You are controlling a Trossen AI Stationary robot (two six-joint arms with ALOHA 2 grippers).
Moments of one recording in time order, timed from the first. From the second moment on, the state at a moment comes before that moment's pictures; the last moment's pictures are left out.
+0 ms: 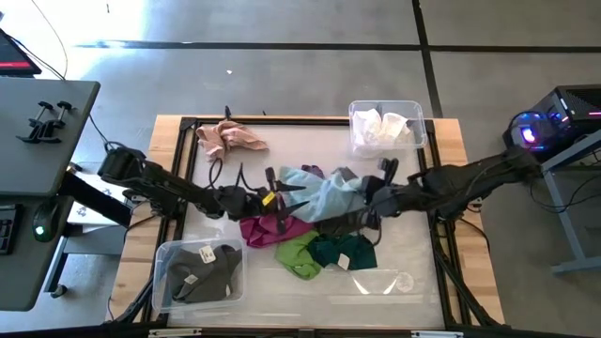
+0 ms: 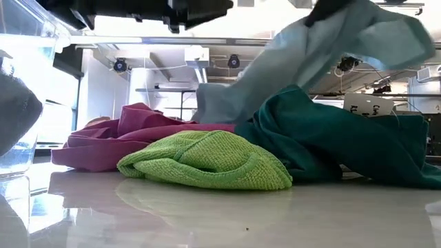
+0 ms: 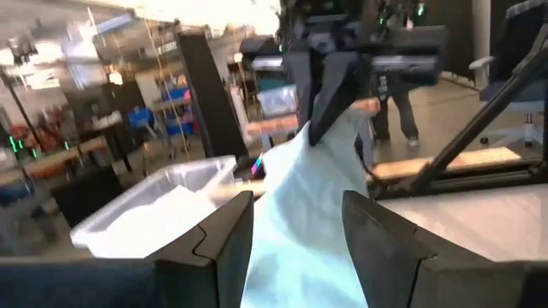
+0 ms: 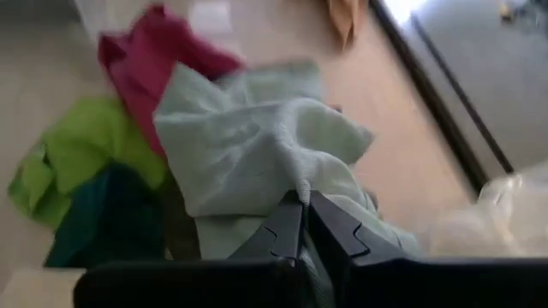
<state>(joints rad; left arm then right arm) -0.21 1.54 0.69 0.91 -0.44 0.27 0.32 1.27 1.22 -0.92 0.55 0.37</state>
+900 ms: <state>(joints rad) -0.12 1.76 0.69 1.13 -0.18 0.29 0.14 1.34 0.65 0.68 0.04 -0.03</state>
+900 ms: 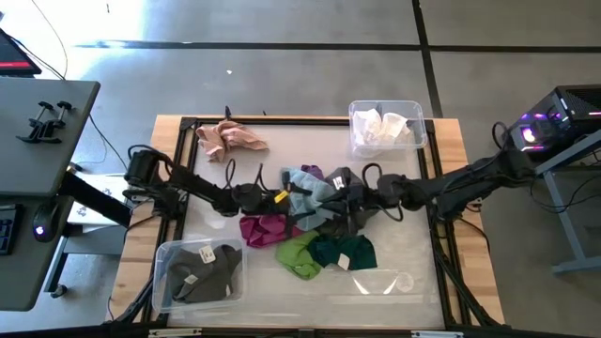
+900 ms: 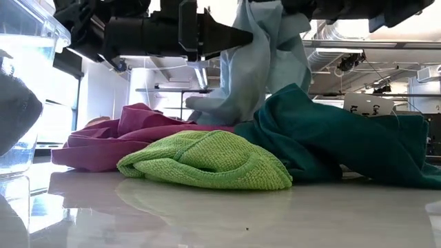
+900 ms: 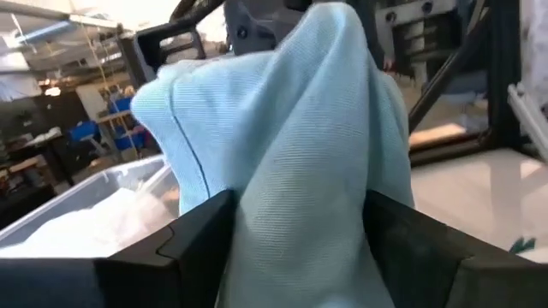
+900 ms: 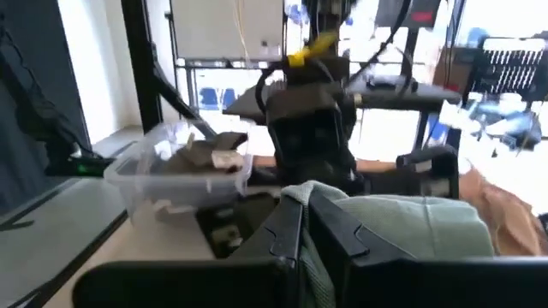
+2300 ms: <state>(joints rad) -0.06 1.69 0.75 0.99 -0.30 -0.16 0.42 1.27 0.66 0.47 0.68 -0.56</state>
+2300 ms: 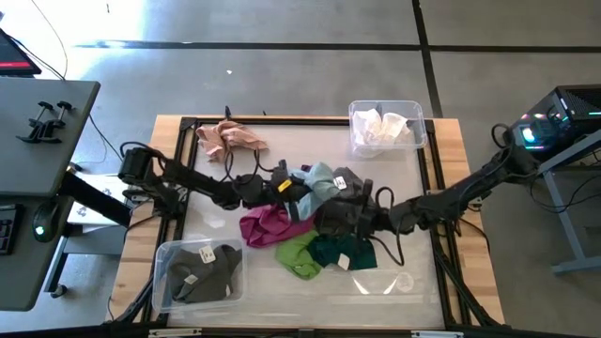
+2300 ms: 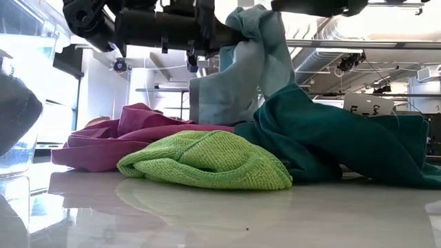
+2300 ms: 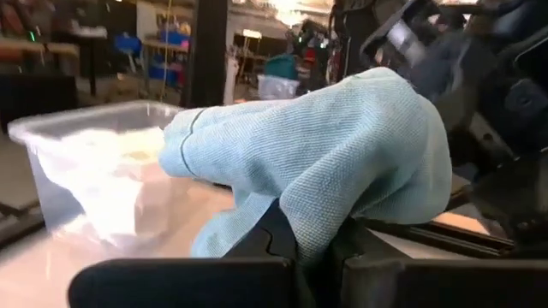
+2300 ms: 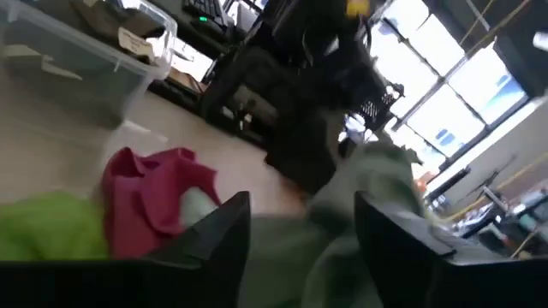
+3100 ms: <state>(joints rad) 0.03 1.69 0.75 0.99 0.10 -0.42 0.23 1.52 0.66 0.72 0.66 -0.98</state>
